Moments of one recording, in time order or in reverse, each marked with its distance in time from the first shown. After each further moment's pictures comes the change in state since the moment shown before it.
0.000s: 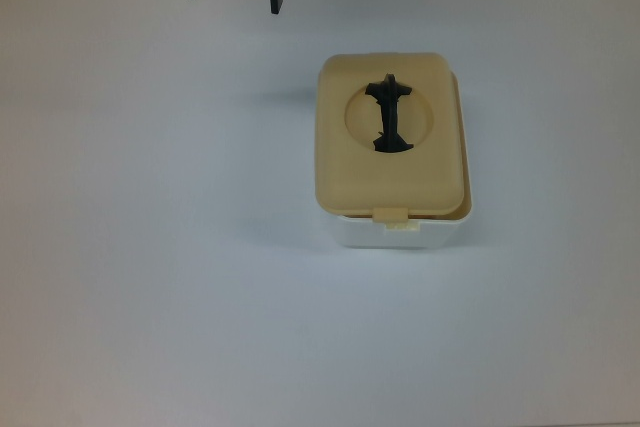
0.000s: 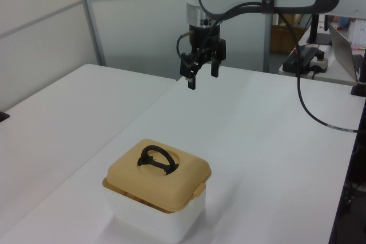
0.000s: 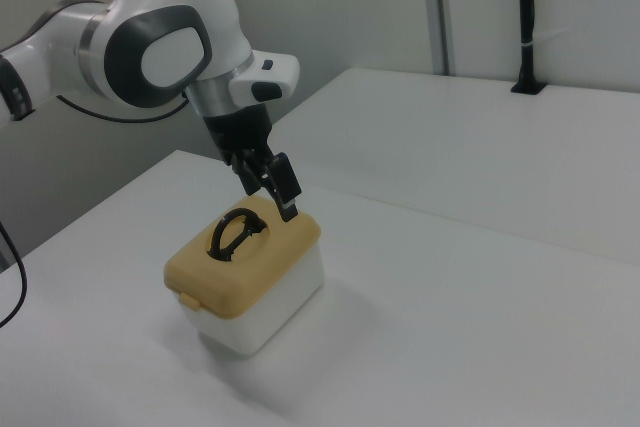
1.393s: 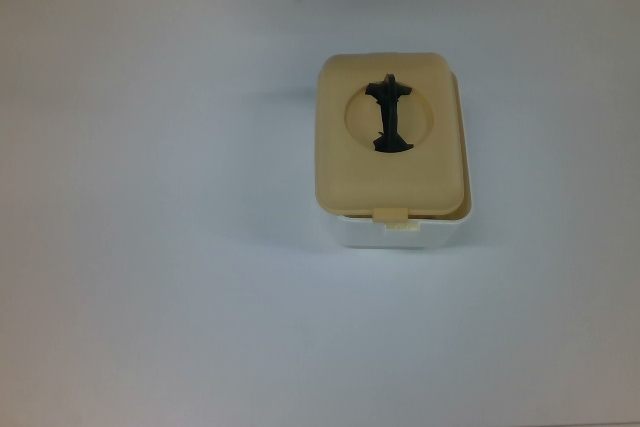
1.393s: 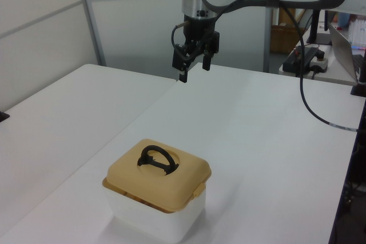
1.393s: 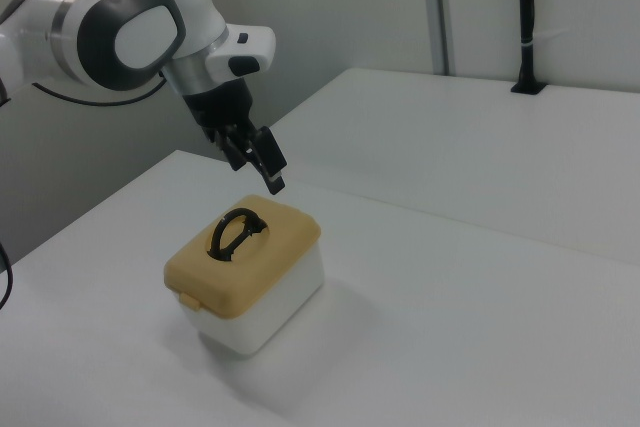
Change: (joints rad) arm 0.041 -0.017 0.002 0.030 0.000 0.031 0.000
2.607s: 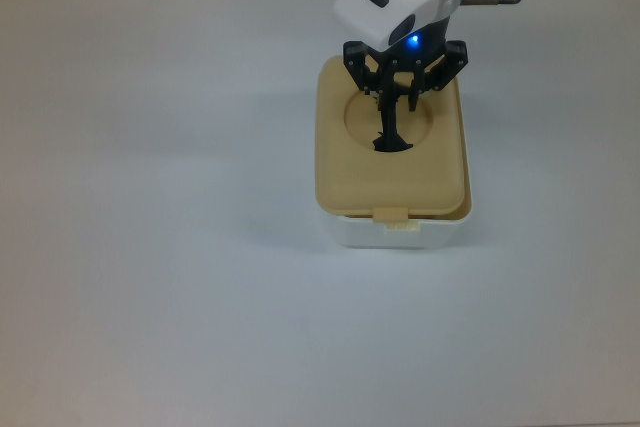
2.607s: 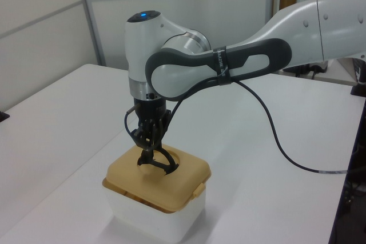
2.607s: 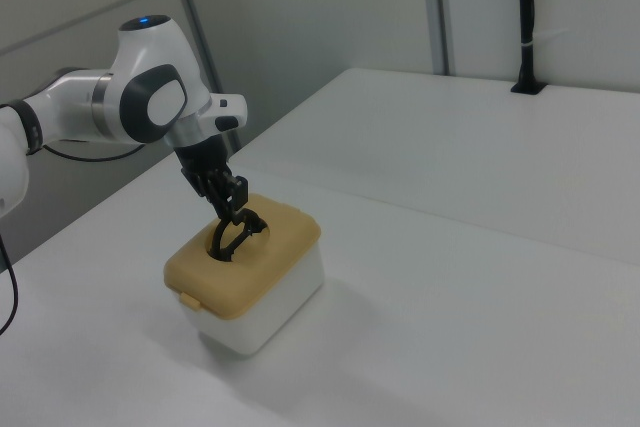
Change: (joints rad) arm 0.146 0.241 0.100 -0.011 0.003 0.175 0.059
